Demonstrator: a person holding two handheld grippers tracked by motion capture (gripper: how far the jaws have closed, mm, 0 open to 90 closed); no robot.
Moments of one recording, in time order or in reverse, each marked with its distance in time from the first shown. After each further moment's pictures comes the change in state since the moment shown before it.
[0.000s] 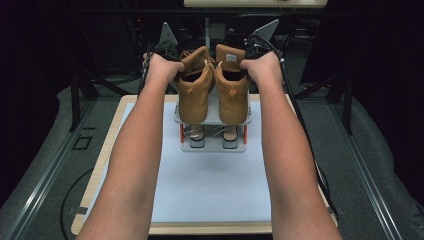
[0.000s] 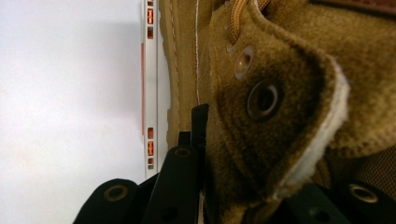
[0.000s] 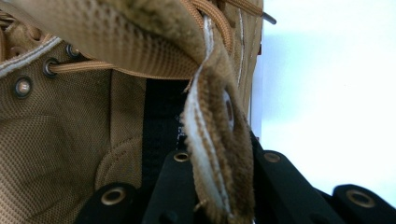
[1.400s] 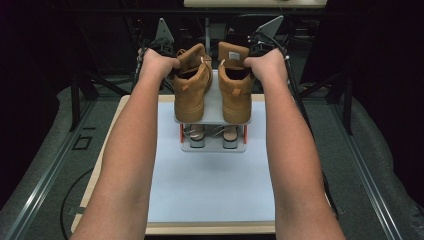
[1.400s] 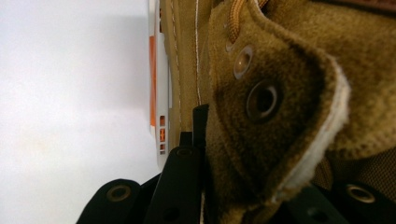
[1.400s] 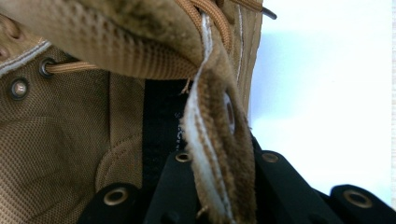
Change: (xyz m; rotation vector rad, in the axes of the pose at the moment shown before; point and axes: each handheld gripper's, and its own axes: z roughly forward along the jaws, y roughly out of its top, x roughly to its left) left arm 0.002 0.003 -0.013 0.031 0.022 0.000; right arm -0.004 -0.004 -0.015 -0.001 -0.012 0.004
